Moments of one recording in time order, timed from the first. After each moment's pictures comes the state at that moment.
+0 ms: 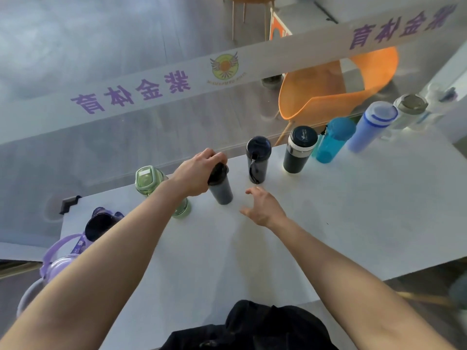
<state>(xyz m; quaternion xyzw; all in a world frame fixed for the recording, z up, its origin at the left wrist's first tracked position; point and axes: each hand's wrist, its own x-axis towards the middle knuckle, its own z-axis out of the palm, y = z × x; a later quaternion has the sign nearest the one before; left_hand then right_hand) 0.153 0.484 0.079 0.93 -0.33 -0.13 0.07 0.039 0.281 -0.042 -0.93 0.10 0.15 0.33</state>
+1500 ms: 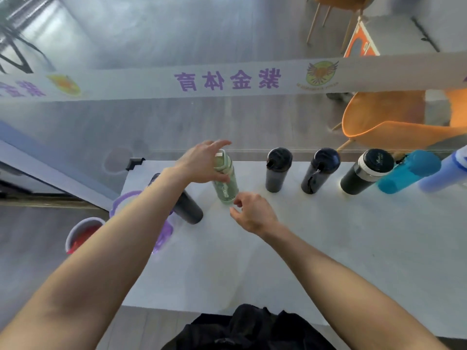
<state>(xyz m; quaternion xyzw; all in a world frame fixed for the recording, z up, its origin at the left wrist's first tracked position) 0.132 0.615 0.138 0.97 -0.12 -0.15 0.15 0.046 0.433 0.016 -0.95 -0.09 0.10 0.30</state>
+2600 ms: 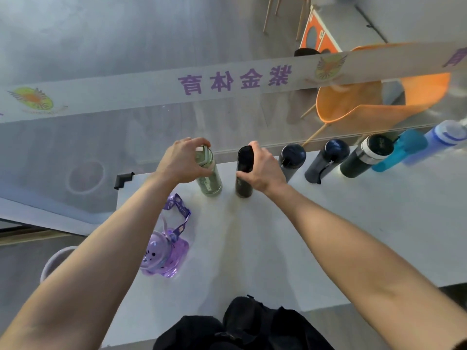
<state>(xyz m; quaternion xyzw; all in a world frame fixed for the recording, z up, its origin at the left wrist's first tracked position) 0.189 0.711 0.111 0.96 -0.14 -0.09 0.22 0.135 0.476 0.063 -0.95 0.07 0.02 0.30</state>
